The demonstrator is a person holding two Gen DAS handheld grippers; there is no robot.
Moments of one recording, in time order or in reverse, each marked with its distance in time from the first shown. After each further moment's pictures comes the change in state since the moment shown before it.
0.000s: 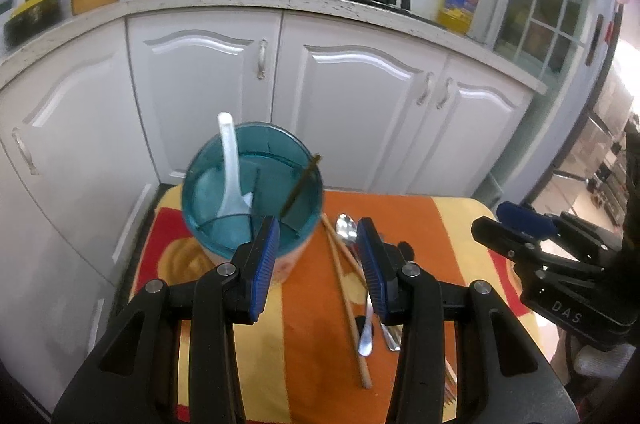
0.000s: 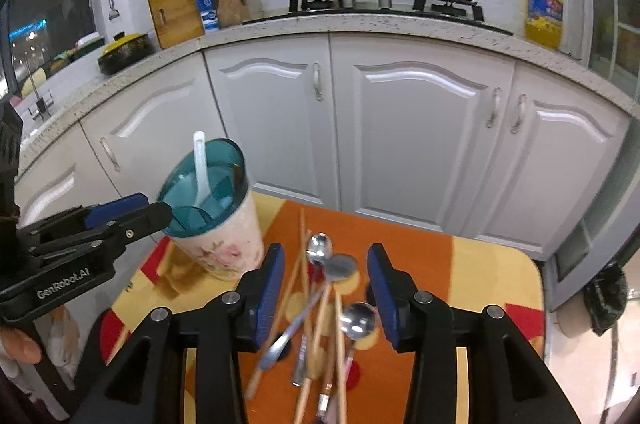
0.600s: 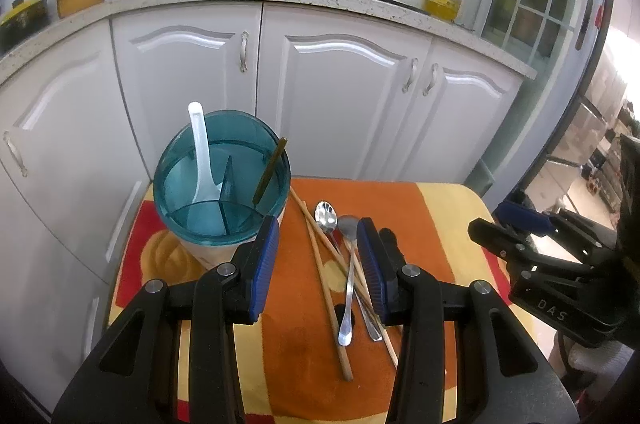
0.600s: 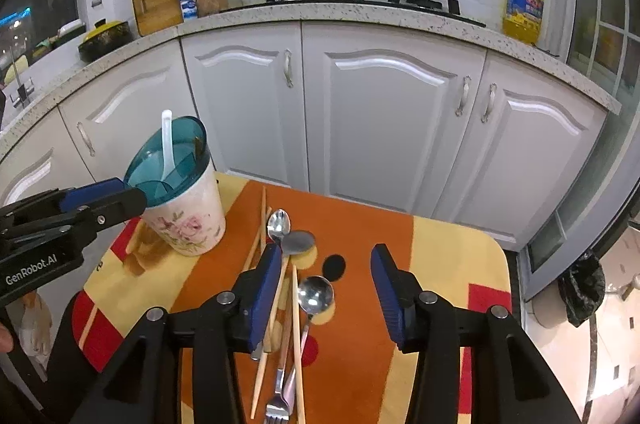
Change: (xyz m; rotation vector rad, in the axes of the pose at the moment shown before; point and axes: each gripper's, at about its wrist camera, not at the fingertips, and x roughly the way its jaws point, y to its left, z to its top) left arm 0.003 -0.020 -0.007 0.028 0.029 -0.021; right arm -0.003 -0.021 -0.016 -0.001 0.039 -0.075
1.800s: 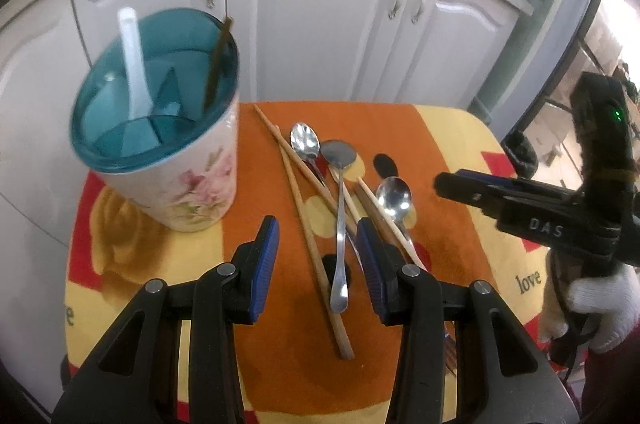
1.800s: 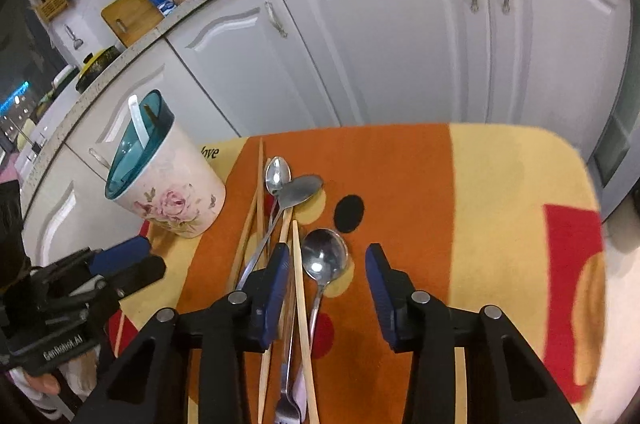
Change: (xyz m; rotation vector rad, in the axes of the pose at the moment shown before) left arm 0.068 -0.018 -0.043 0.076 0.203 -0.037; right arm 0.087 -0.047 -0.042 0.255 0.173 0.269
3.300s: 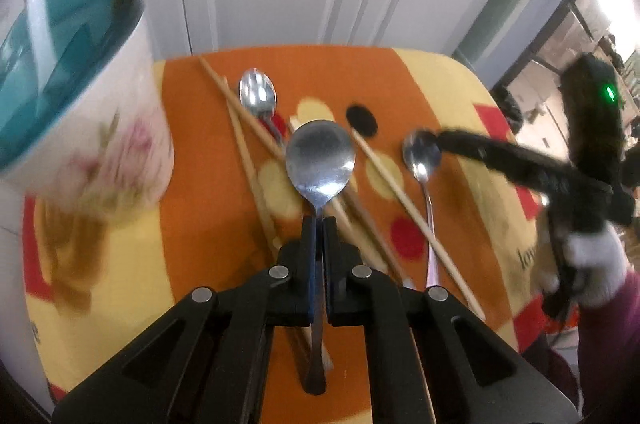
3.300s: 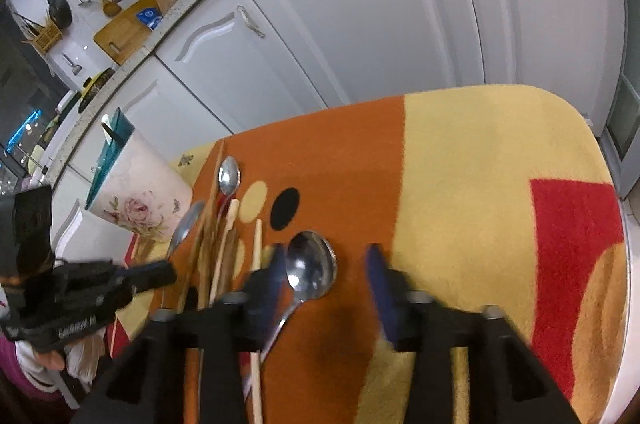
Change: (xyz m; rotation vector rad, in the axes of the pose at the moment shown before) left arm 0.044 -0.010 -0.004 0.048 0.188 -0.097; right arm 0.014 -0.066 -0.006 0.056 -0.018 0.071
